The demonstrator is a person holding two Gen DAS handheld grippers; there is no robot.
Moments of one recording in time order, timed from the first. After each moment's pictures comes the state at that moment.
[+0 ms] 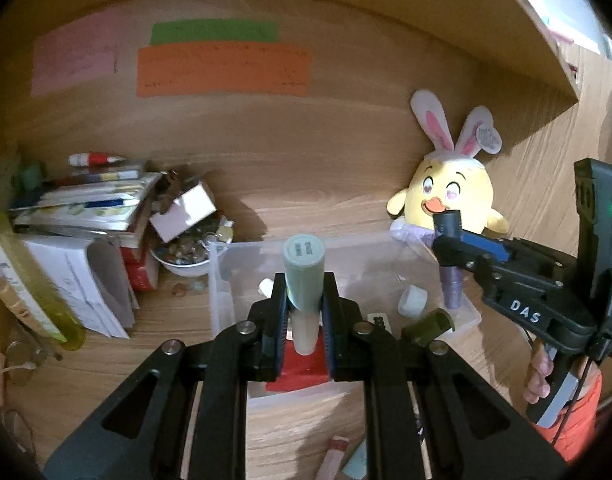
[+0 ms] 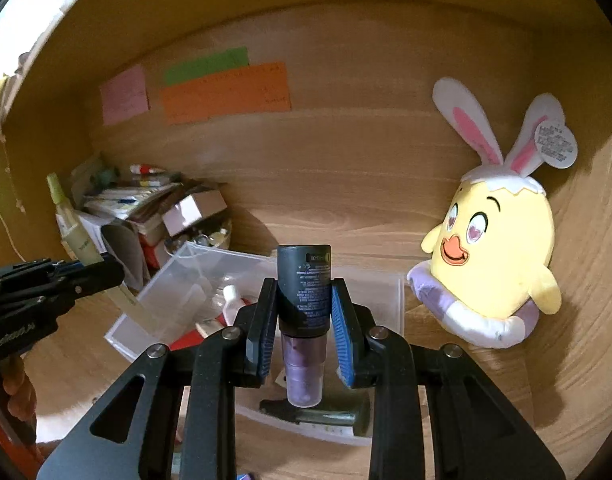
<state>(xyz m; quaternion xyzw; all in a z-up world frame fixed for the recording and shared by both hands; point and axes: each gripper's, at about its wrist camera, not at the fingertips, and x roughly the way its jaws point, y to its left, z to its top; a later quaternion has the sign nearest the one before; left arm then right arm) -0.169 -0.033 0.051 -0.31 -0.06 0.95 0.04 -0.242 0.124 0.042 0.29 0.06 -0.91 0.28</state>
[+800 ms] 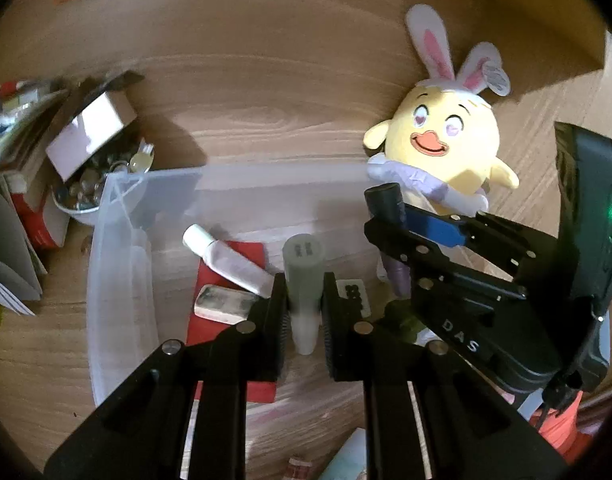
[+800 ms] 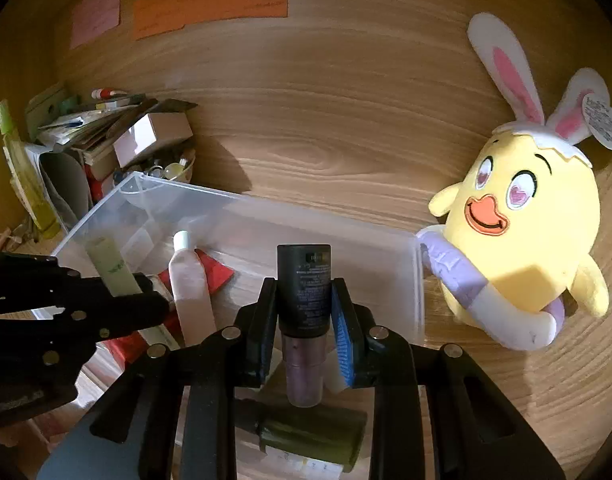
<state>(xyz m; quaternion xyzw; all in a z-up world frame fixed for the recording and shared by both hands) -0.228 -0.011 -0.012 -0.41 -0.10 0.90 0.10 -0.273 0.094 -0.014 0.34 0.14 -0.89 0.26</state>
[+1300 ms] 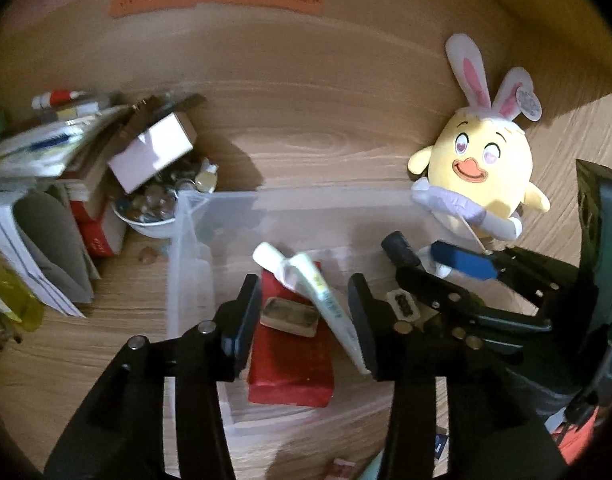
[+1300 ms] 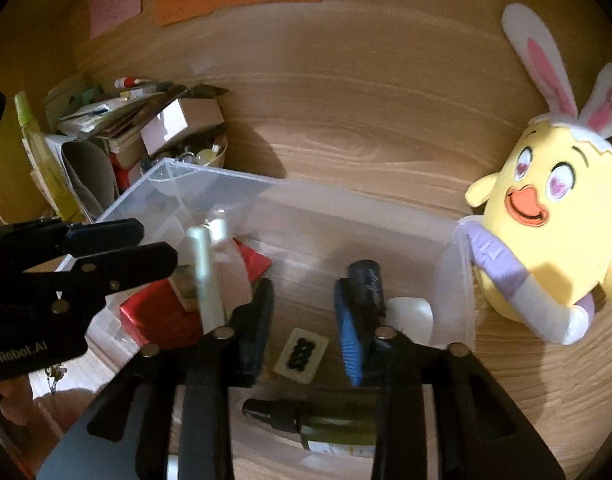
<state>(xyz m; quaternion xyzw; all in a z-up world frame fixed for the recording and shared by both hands) -0.216 -0.035 0.003 -0.38 -0.08 0.92 0.03 -0.264 0.087 -0.013 0.36 0.13 -0.88 0.30</state>
